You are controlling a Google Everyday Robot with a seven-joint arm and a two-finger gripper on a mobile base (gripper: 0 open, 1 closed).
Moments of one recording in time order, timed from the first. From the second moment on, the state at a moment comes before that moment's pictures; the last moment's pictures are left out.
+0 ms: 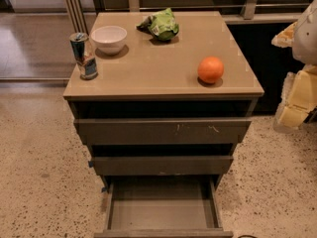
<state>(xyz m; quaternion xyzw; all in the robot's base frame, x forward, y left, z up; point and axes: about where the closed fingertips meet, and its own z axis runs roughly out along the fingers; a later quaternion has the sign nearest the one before) 0.438 -0.217 0.976 -0.60 0.78 -0.03 0.16</state>
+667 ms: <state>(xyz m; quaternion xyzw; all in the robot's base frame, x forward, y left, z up) 0.461 -0.218 0.971 -0.59 0.78 -0.04 0.18</state>
